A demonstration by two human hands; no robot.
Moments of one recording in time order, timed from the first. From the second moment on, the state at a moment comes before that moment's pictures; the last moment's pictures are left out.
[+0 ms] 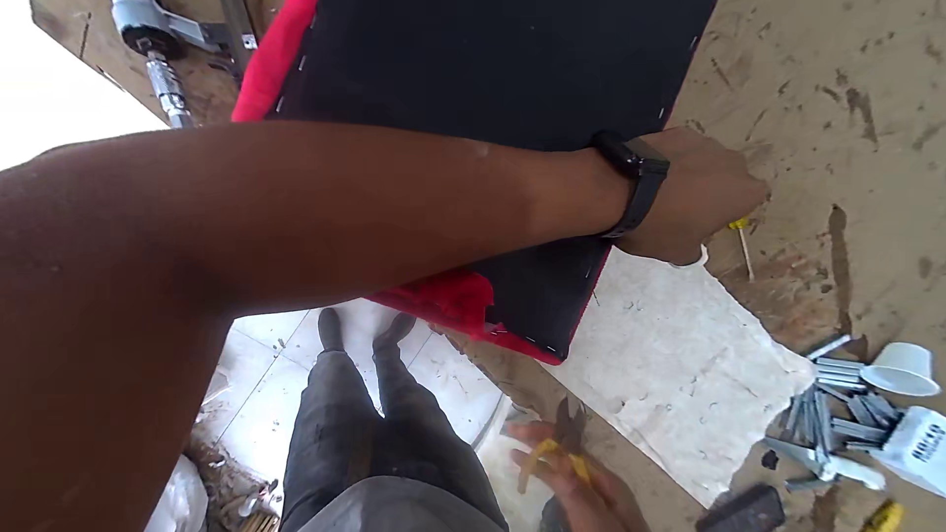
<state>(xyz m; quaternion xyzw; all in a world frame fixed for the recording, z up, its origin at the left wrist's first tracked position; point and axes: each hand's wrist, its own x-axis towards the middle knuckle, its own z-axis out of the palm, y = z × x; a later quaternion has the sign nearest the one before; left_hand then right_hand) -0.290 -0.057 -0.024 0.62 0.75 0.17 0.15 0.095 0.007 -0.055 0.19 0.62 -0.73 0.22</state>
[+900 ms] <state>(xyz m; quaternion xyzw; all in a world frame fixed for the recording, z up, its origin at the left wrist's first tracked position) -0.293 -0.054 -0.025 0.61 0.76 0.16 0.14 0.015 -0.080 -0.089 0.04 0.83 -0.55 0.08</state>
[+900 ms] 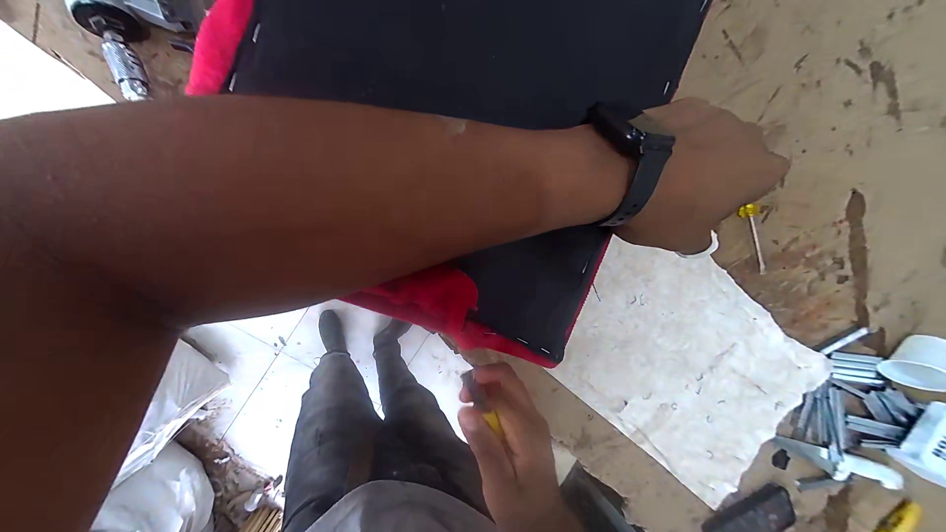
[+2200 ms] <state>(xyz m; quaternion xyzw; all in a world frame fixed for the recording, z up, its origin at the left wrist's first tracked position) -0.211 -0.288 0.034 0.26 0.73 0.63 0.04 -0.016 -0.016 -0.013 0.02 0.90 -0.43 -0.10</state>
